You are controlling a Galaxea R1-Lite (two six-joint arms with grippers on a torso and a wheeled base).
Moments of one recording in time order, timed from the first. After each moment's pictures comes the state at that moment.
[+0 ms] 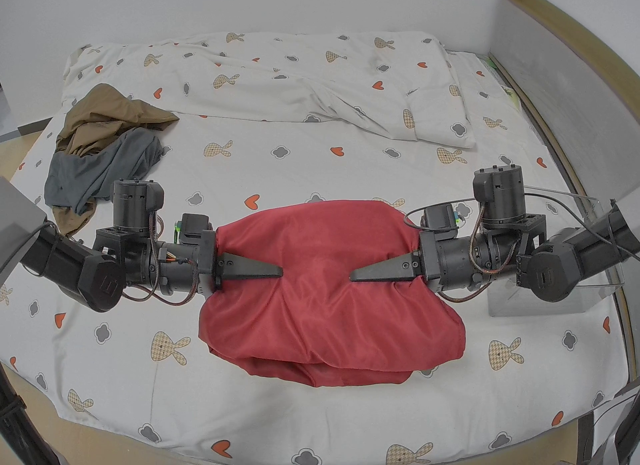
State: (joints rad) left arm -0.24 1.96 -0.94 -0.57 -1.15 -0.68; right arm 0.47 1.95 -1.04 -0.48 0.97 0.64
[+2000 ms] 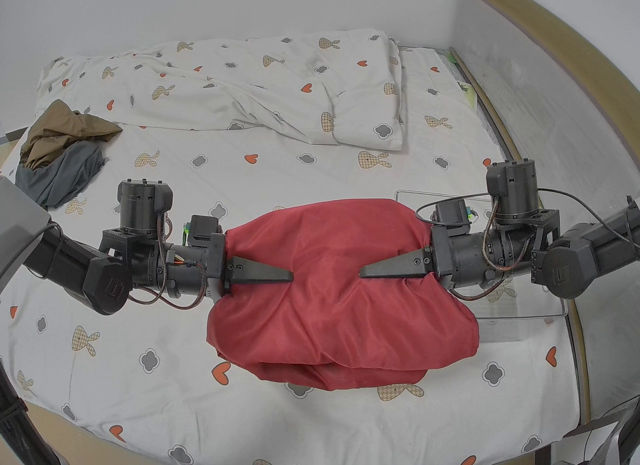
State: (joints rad) left arm -0.27 1.96 -0.94 -0.57 -1.15 -0.68; right arm 0.46 1.88 -1.02 -0.44 0.94 0.63
